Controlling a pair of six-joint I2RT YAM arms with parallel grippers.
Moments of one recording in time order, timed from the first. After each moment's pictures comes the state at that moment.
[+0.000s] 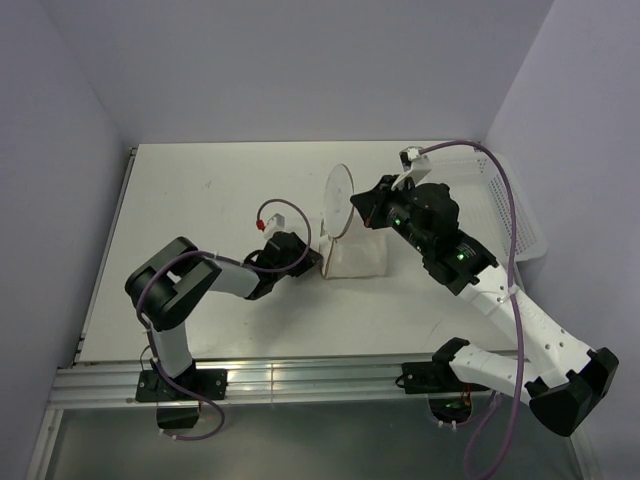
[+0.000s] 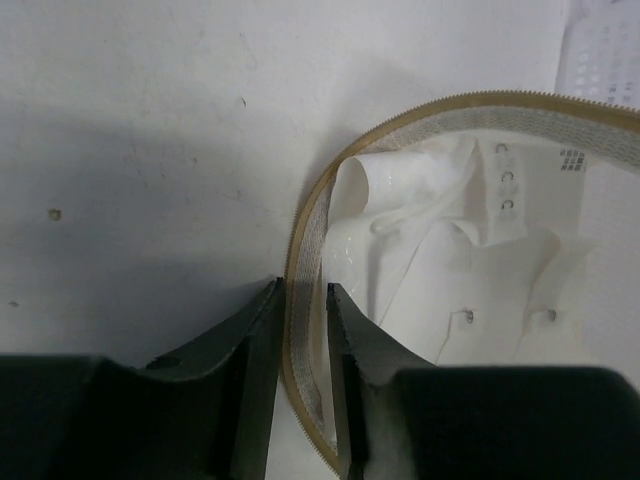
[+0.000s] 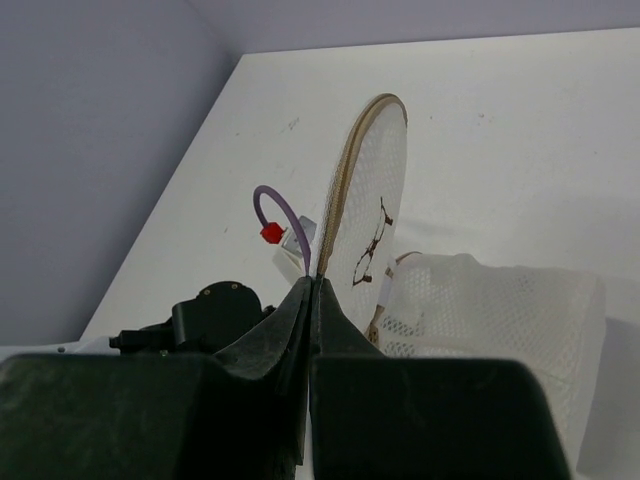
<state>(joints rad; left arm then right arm) -0.75 1.83 0.72 0.56 -0.11 -1.17 0.61 1.00 1.02 -0.20 0.06 0.49</state>
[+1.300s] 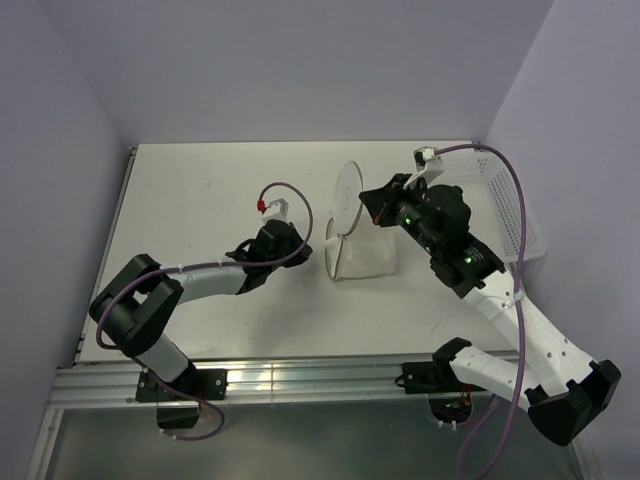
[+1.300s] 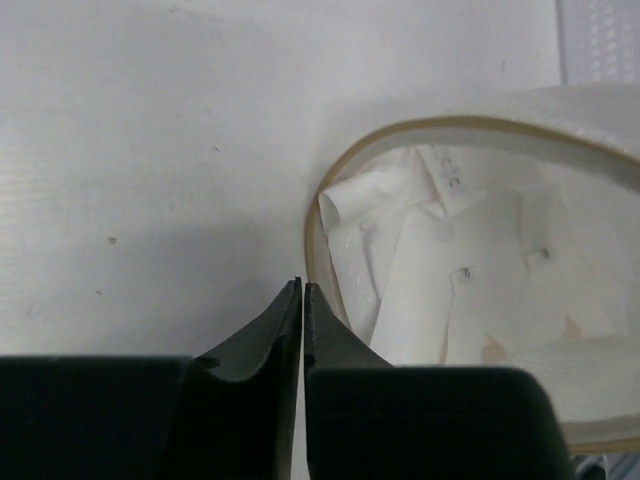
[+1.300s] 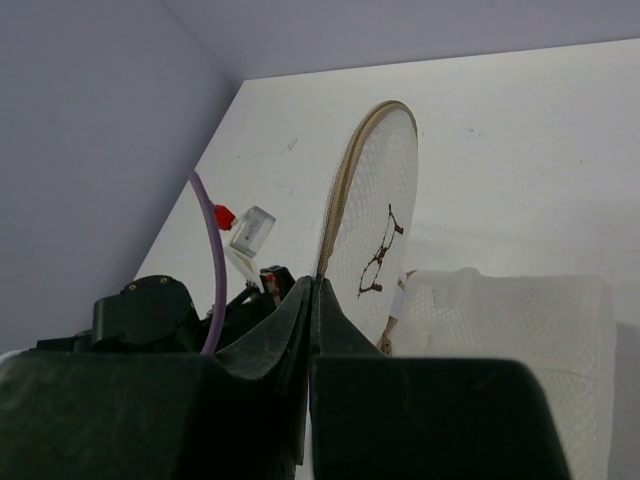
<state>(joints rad) -0.75 1.60 0.77 0.28 -0.18 -0.85 0.54 0.95 0.99 -0.17 0.03 0.51</state>
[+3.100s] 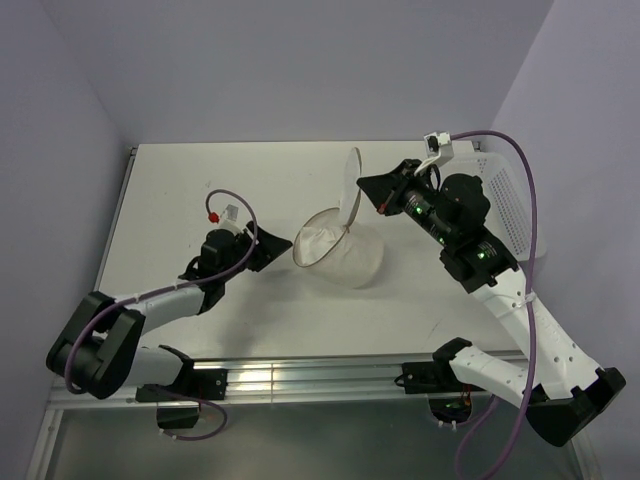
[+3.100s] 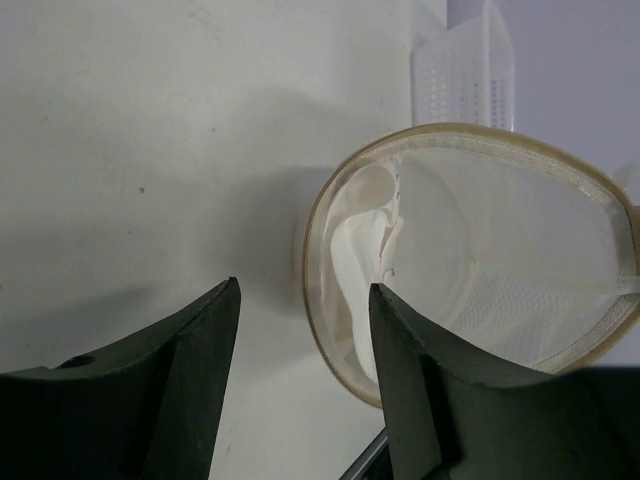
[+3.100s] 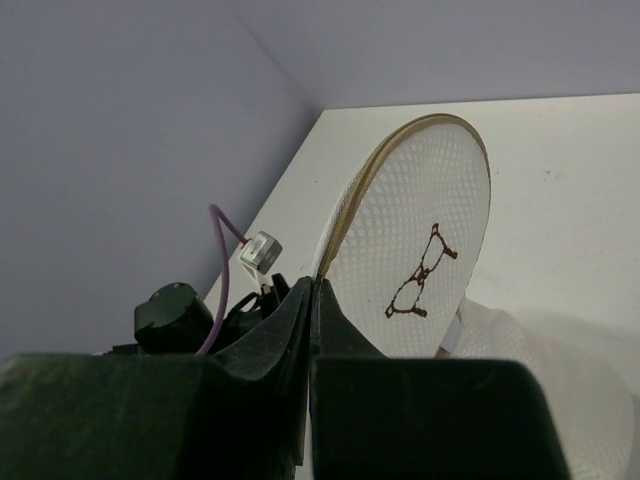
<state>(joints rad) -0.49 1.29 0.43 0.50 0.17 -1.07 0.50 0.96 1.10 -0.16 -0.12 0.58</state>
